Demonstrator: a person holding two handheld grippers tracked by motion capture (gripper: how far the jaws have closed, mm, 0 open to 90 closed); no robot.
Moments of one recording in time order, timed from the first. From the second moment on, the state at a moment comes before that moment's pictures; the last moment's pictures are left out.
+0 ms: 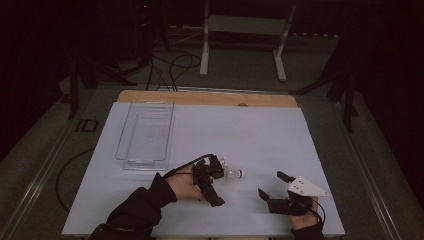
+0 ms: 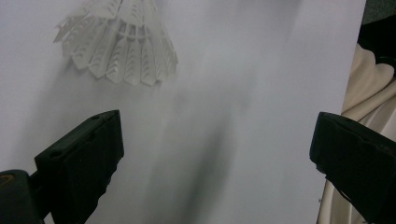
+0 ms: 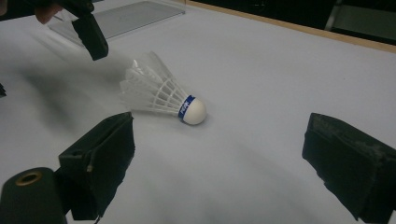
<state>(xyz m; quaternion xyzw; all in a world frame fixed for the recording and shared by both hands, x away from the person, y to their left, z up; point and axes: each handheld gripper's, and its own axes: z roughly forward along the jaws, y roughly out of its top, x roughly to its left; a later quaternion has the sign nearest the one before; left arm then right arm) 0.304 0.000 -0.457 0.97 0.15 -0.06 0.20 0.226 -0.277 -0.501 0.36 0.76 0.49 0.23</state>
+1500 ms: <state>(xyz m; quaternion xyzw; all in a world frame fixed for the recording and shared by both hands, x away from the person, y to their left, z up) 0.344 -0.044 -0.475 0.97 0.20 -0.02 0.16 0.226 -0.278 -0.500 0.36 0.76 0.49 0.22</state>
